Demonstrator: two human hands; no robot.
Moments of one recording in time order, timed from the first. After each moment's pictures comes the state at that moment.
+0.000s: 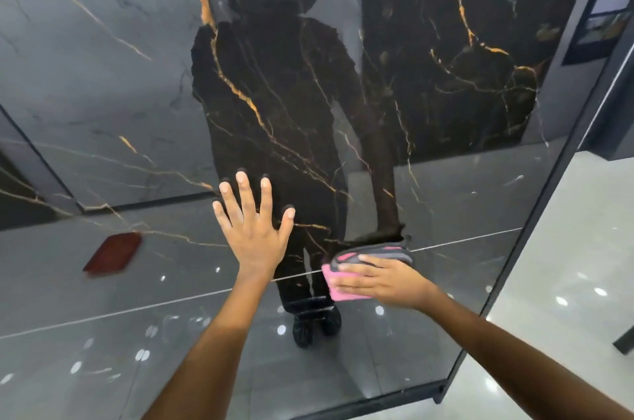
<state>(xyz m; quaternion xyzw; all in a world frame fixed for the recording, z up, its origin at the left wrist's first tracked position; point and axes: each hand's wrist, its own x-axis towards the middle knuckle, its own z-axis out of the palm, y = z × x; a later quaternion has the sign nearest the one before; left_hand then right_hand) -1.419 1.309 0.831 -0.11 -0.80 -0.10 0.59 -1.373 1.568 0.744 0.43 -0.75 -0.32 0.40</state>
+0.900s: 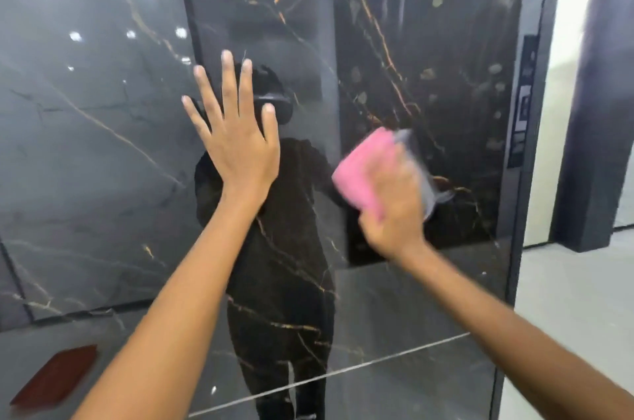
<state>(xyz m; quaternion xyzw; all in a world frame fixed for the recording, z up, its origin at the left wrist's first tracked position) -1.416 1.351 1.123 -0.10 -0.74 -0.19 0.64 -1.393 1.565 1.012 0.17 -0.73 0.07 0.66</state>
